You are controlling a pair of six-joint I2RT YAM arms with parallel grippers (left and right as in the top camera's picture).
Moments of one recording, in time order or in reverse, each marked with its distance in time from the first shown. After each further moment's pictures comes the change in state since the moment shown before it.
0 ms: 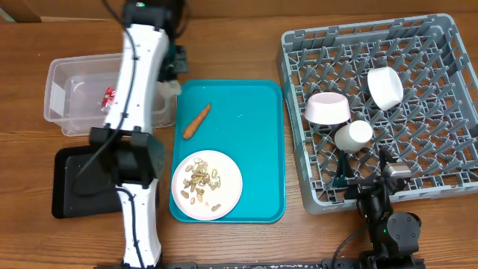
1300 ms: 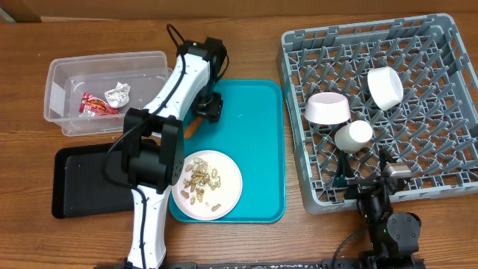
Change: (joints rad) left arm -0.205 -0.001 -0.549 0.313 0.010 0.198; right arm 0.000 0.000 0.000 0.000 0.000 0.000
